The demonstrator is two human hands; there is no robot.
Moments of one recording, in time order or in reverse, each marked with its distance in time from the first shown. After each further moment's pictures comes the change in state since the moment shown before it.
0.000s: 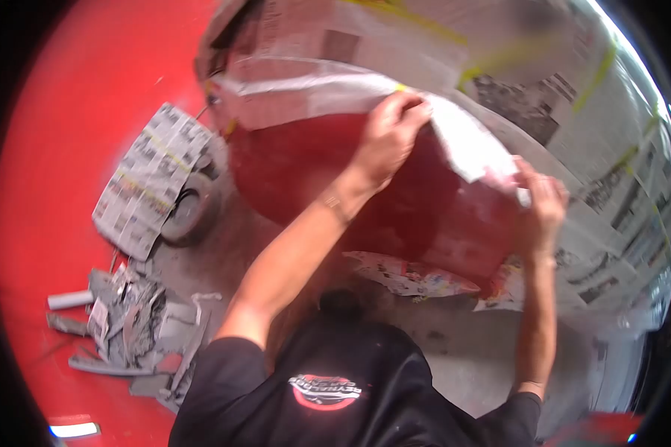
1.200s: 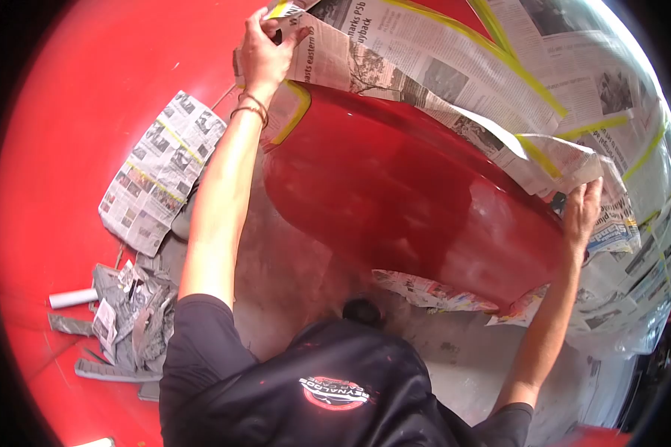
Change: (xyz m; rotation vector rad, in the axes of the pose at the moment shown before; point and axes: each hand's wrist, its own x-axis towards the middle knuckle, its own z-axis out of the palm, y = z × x) left_hand 0.151 0.108 -0.383 1.122 0.612 0.619; right_hand 0.119 -0.019 0.089 0.265 0.258 0.517
